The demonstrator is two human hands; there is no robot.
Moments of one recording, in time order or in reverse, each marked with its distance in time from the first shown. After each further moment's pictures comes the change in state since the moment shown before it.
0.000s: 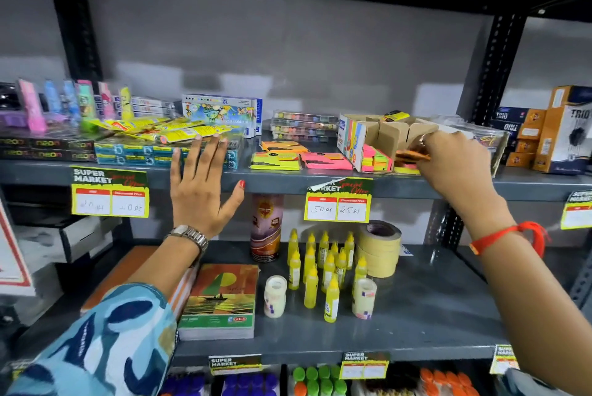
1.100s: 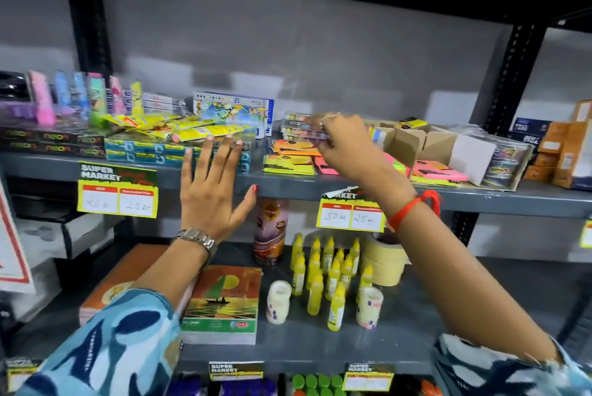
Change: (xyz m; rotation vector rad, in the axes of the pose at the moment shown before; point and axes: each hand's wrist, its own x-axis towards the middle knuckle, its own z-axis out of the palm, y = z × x) left_hand -0.001 -0.002 0.003 0.014 0.025 0.041; right_hand 0.031 -0.136 0.003 0.339 -0.094 -0.405
